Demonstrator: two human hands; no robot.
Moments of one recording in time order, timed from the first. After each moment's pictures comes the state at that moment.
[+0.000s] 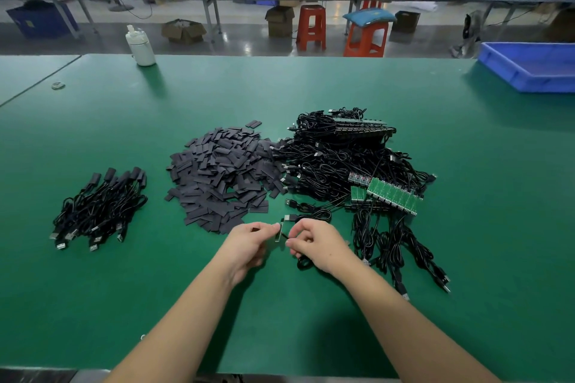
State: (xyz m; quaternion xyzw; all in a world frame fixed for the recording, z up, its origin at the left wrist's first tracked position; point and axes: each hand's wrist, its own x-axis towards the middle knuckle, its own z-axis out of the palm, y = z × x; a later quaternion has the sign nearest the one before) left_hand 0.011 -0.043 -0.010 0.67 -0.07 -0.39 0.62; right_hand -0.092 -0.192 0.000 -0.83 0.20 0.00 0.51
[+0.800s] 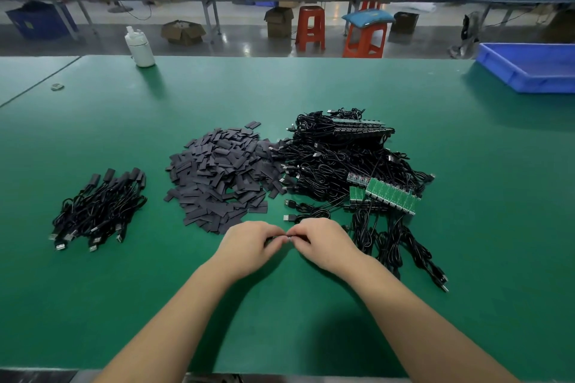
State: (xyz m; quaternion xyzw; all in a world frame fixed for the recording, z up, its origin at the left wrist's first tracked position) left_hand 0.014 -0.037 0.003 0.86 -0.48 -0.01 0.17; right_hand -0.090 -0.202 0.014 -0.98 0.07 0.00 0.20
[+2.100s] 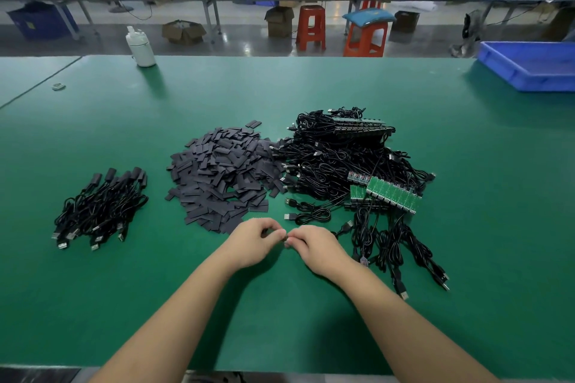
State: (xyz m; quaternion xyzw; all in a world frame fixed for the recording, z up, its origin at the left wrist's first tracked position) left_hand 0.019 -0.044 0.008 0.87 -0.33 -0.23 0.28; right_hand -0.089 -0.193 -0.013 -0.94 0.12 0.02 0.32
